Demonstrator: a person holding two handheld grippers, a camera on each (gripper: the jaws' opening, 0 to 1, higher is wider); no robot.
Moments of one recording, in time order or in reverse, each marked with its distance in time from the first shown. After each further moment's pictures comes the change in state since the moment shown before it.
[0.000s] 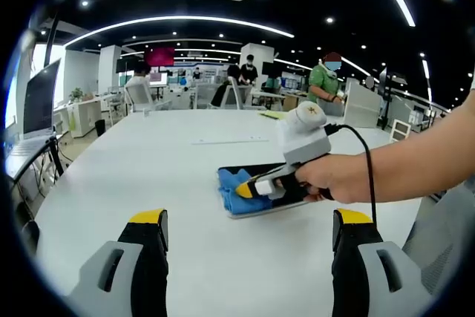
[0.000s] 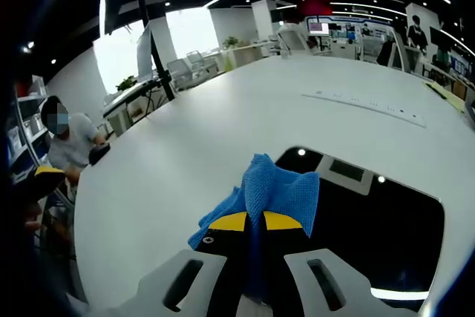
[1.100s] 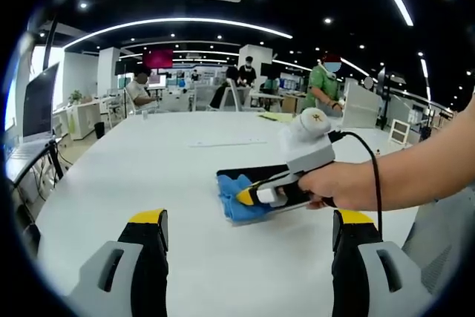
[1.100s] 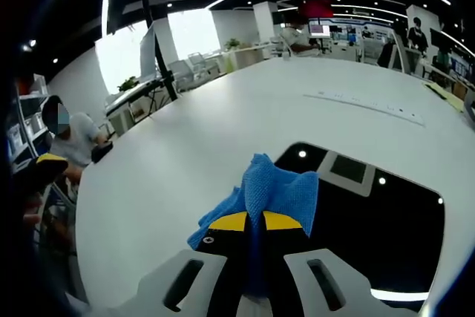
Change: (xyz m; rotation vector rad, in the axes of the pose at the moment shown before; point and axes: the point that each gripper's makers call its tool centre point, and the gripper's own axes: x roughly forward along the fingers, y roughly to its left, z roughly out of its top) left arm 0.000 -0.002 0.005 0.011 -0.008 -0.005; right arm -0.015 0.011 -0.006 0.001 -0.018 0.006
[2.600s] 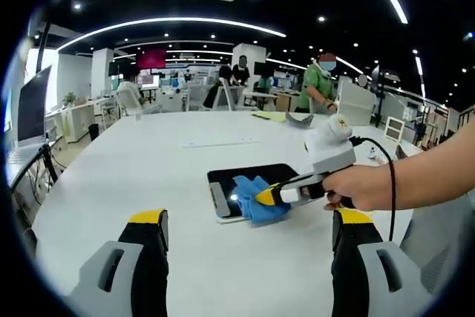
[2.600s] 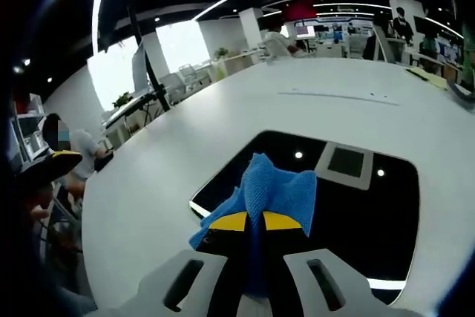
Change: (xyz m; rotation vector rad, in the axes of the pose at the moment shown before) left arm 0.008 -0.015 0.002 0.016 0.007 -0.037; right arm -0.038 -0.035 -0.022 0.088 -0.041 -0.022
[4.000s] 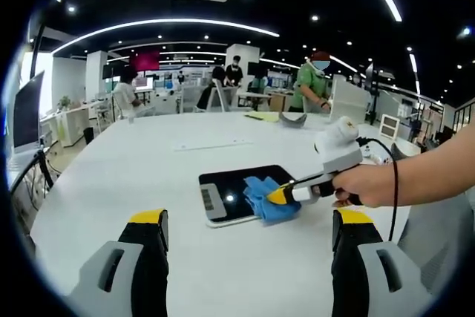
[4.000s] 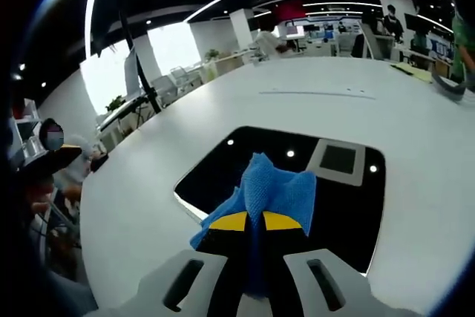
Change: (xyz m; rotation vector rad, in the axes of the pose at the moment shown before) left arm 0.004 -0.012 0.004 0.021 0.000 -0.029; right arm -0.029 -0.031 -0.012 0.029 -0.005 -0.042
